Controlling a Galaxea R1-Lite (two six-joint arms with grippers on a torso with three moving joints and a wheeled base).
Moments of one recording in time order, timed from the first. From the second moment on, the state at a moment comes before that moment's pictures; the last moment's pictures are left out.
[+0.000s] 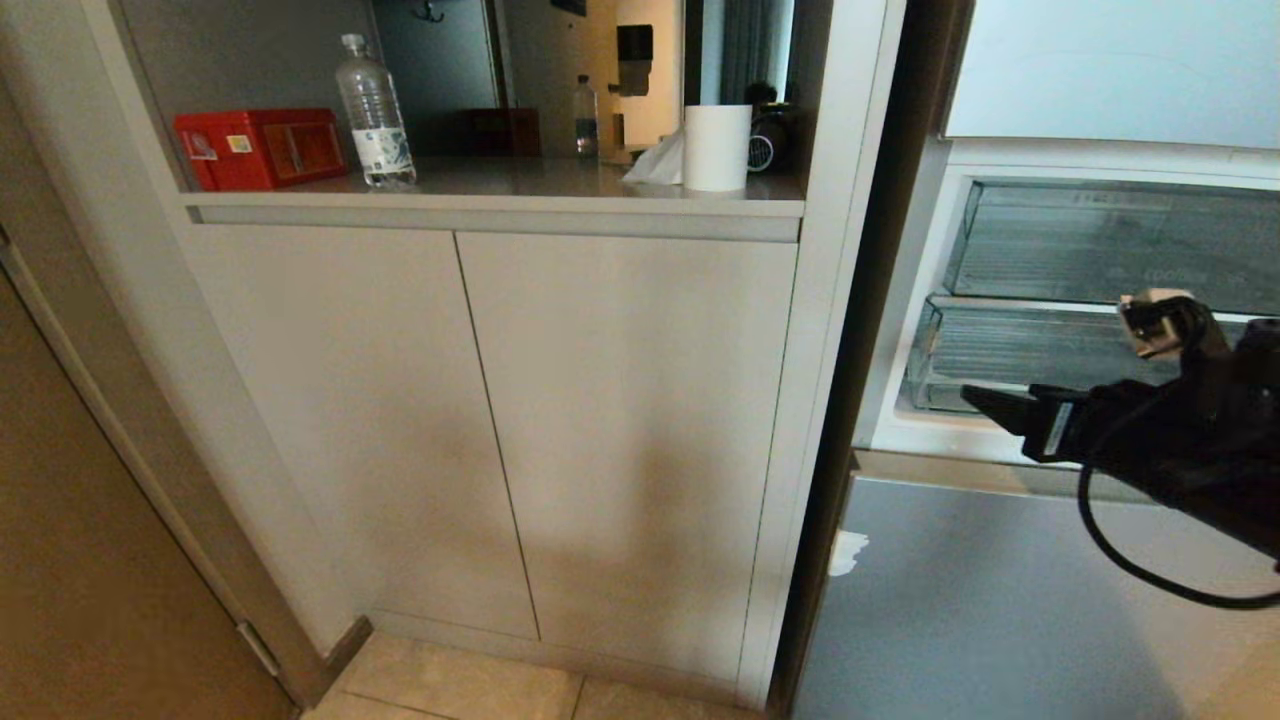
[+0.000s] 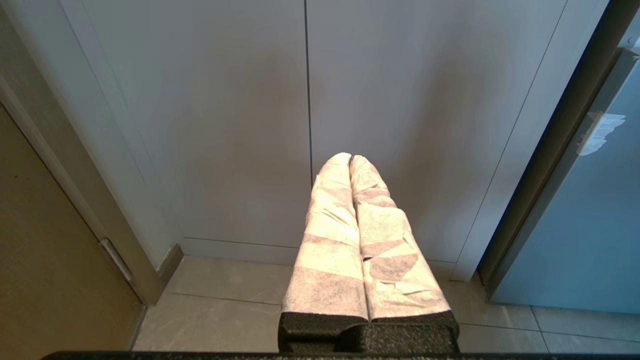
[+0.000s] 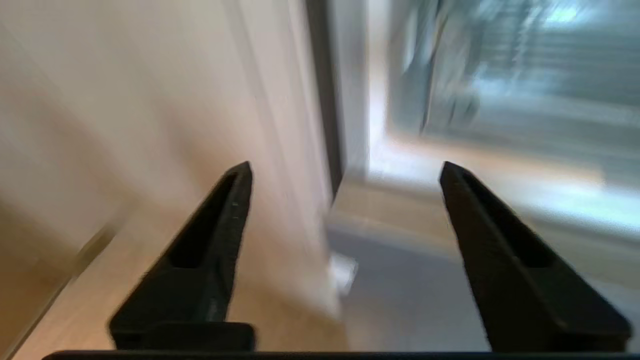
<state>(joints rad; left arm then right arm) 0.00 0.00 0.00 -0.01 0.00 0.00 0.06 1.63 -0.64 -0.86 0.12 0.09</state>
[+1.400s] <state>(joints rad) 0.00 0.00 0.00 -0.01 0.00 0.00 0.09 2.08 -1.01 -1.02 -0.24 0.11</state>
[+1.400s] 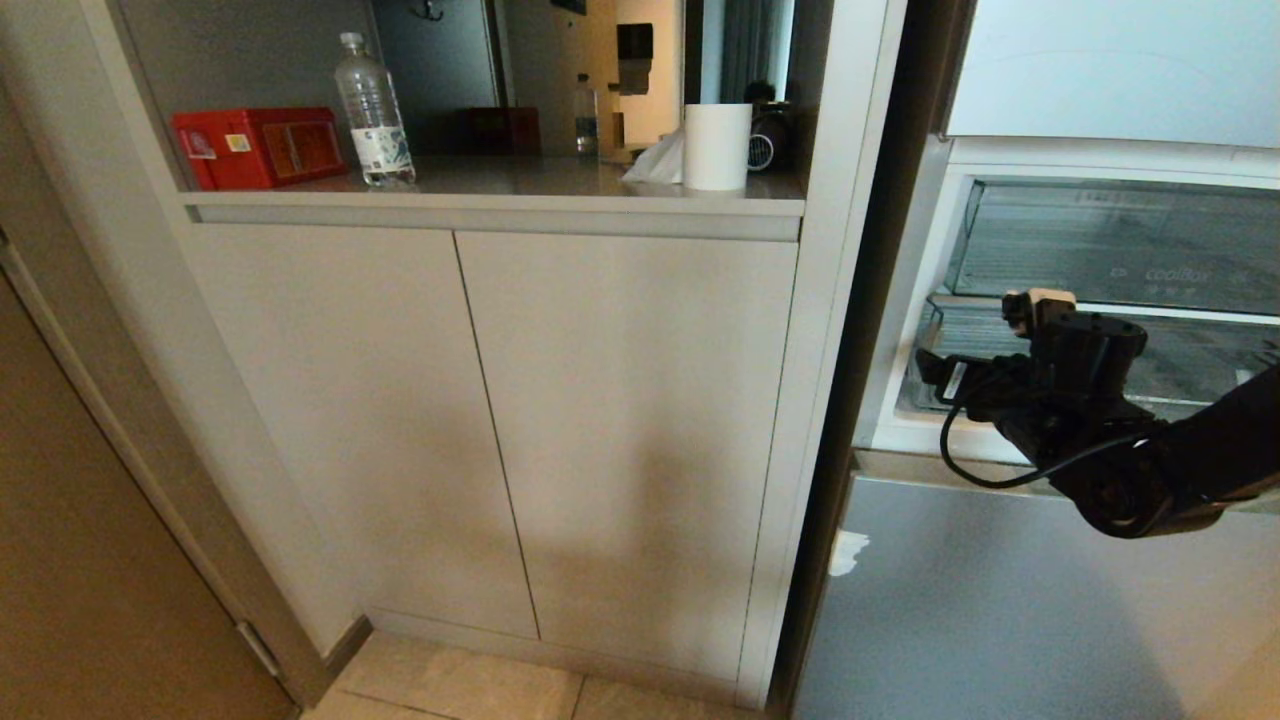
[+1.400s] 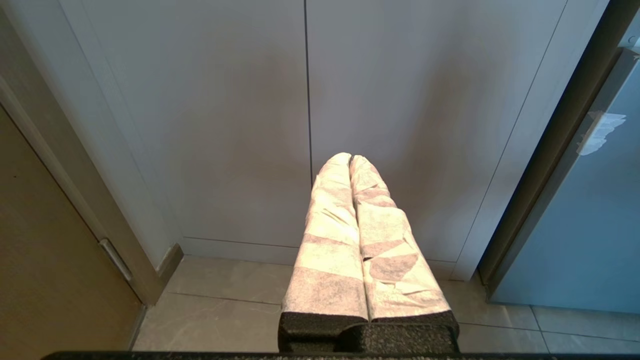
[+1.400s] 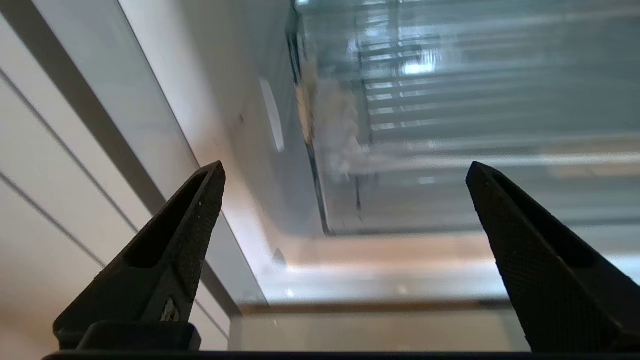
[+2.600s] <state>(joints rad) 0.00 0.00 0.00 -0.01 0.00 0.00 0.06 2.20 -1.14 -1.03 -0.24 0.11</state>
